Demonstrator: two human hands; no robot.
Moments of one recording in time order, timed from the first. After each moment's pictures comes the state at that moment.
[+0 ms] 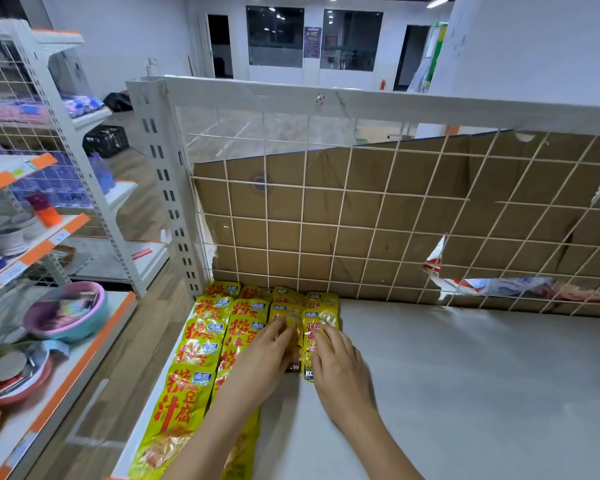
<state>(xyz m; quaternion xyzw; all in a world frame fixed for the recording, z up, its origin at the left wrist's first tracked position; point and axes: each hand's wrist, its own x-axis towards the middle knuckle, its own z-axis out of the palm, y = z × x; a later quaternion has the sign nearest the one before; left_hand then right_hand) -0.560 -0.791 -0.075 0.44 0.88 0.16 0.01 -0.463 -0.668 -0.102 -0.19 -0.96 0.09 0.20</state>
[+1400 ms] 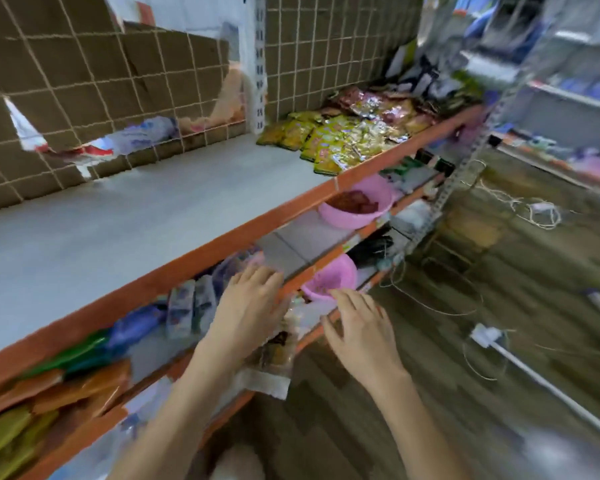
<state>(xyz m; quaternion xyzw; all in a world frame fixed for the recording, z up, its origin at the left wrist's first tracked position) -0.126 -0.634 -0.073 0.75 0.64 0.16 -0.04 0.066 -0.631 -0.079 -0.55 -0.82 0.04 0.14</state>
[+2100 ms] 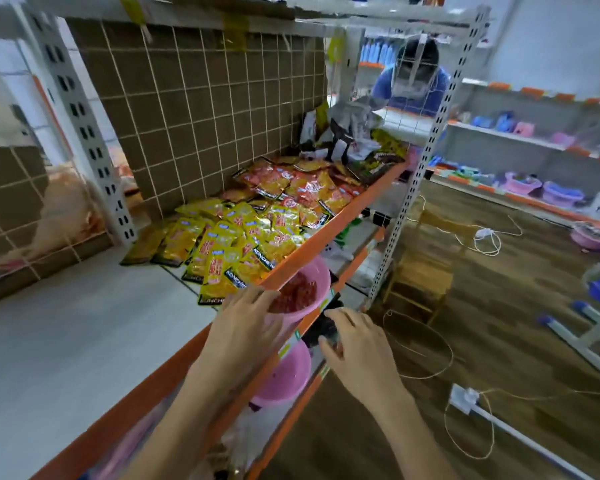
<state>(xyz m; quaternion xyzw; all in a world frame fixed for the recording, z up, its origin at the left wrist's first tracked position) -0.011 -0.330 -0.048 0.78 0.58 0.23 0.03 0.188 -0.355 -0.060 -0.60 -0.78 0.07 0.17</state>
